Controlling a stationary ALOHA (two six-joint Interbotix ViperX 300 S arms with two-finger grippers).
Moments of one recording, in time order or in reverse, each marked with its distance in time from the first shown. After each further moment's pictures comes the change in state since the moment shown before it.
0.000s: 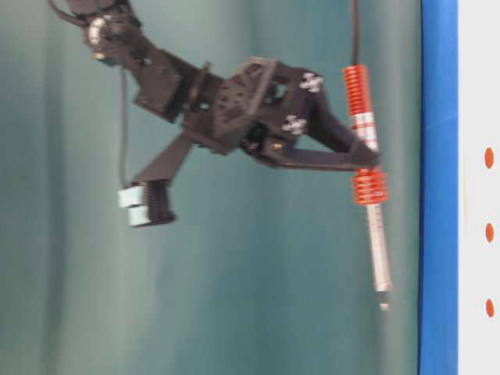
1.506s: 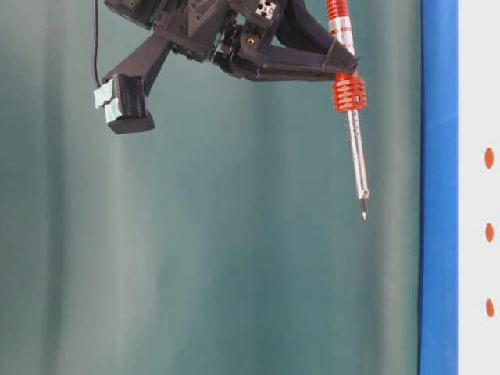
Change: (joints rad) left arm 0.000 0.000 0.000 0.000 0.000 0.000; right arm -0.012 -0.235 0.230 -0.008 0.029 0.005
